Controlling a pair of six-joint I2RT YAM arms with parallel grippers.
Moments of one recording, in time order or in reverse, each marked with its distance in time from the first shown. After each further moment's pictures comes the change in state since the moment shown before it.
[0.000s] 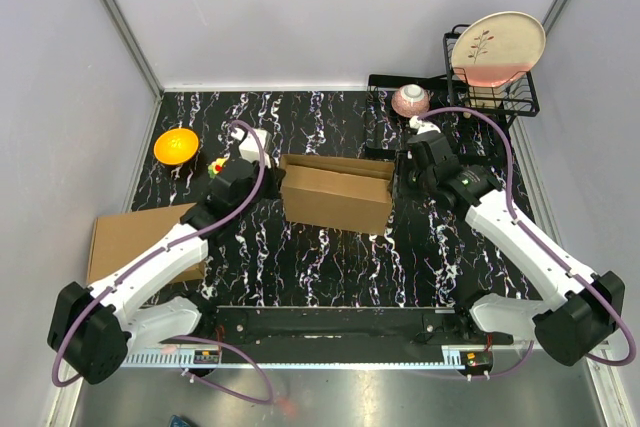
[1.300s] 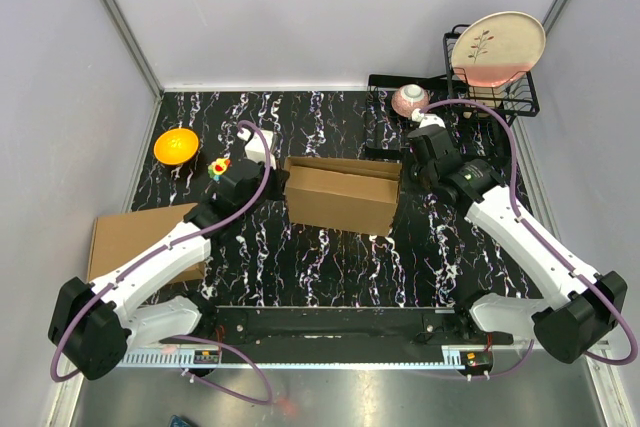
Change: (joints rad) left arm -0.039 0.023 0.022 -0.022 -0.023 0.004; right arm 0.010 0.013 0.080 -0.065 0.089 -0.026
